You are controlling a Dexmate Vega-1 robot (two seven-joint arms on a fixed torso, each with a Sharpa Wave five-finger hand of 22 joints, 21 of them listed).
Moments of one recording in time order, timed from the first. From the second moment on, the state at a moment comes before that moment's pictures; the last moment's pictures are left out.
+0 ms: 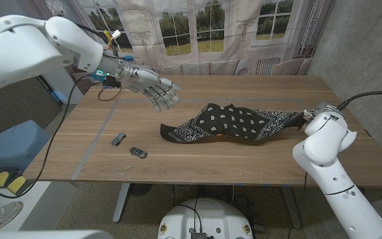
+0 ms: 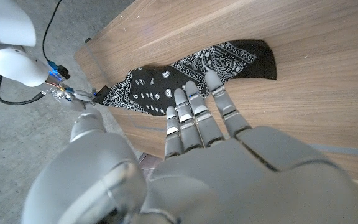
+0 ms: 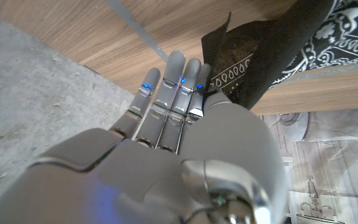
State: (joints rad) left arm 0.43 1.30 0.41 -2.27 -0.61 0.71 -0.74; left_hand 0.63 0.03 0.06 -0.06 0.46 0.30 0.00 0.19 0.25 0.48 0.02 0.19 0.44 0.53 -0.02 0.19 0.27 0.25 0.13 0.87 0.17; right arm -1.16 -0.40 -0.16 -2.23 -1.48 -1.12 0.80; right_hand 1.01 0.18 0.24 -0.03 0.18 0.81 0.00 0.24 0.31 0.80 0.01 0.70 0.69 0.80 -0.10 0.82 0.94 0.29 0.05 0.96 0.18
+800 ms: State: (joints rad) left arm 0.62 1.15 0.40 -2.44 -0.50 0.91 -0.01; left_hand 0.68 0.06 0.07 -0.08 0.27 0.06 -0.07 0.18 0.20 0.17 0.06 0.19 0.40 0.18 0.09 0.18 0.21 0.10 0.21 0.72 0.18; right arm -1.24 -0.24 -0.06 -2.24 -1.53 -1.00 0.63; right_hand 0.43 -0.02 -0.15 0.16 0.35 -0.01 -0.01 0.19 0.20 -0.03 0.13 0.19 0.38 -0.05 0.12 0.20 0.53 -0.14 0.21 0.56 0.18
